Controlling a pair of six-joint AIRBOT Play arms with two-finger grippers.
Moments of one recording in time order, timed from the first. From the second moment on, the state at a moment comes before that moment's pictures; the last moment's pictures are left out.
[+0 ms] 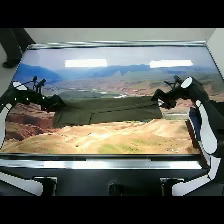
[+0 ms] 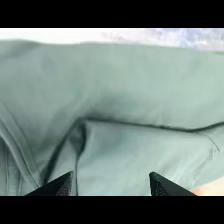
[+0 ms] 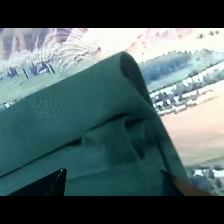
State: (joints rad) left arm 0.22 -1.75 1.47 0.99 -1.34 -1.35; right arm -0.14 -1.76 1.50 -1.14 1.11 1.69
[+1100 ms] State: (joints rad) left arm -0.24 -1.64 1.42 0.75 -1.14 -1.33; right arm -0.11 -1.53 1.51 -0.90 1.30 1.57
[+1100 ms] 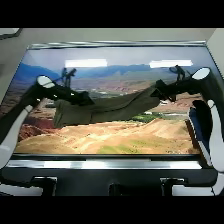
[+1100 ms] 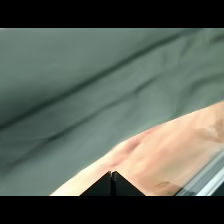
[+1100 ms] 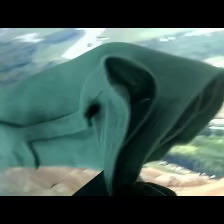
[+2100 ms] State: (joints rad) left arm -0.14 -1.48 1.39 0.55 -0.86 -1.24; right arm 0.24 -1.40 1.51 -0.68 1.10 1.60
